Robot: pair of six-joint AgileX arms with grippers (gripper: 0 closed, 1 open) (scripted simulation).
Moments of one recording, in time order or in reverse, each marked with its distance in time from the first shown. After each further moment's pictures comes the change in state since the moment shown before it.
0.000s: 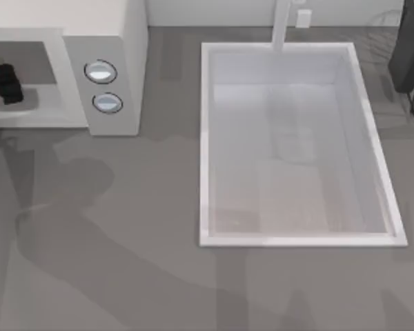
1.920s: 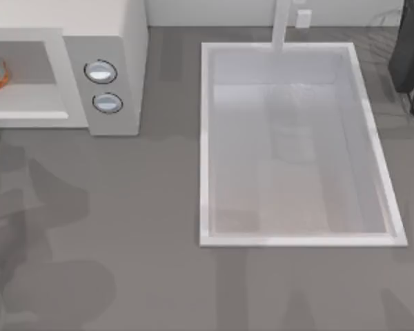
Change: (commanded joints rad) left arm 0.088 -0.307 -0.605 0.215 0.059 0.033; right arm 0.000 0.000 0.000 0.000 0.000 0.000
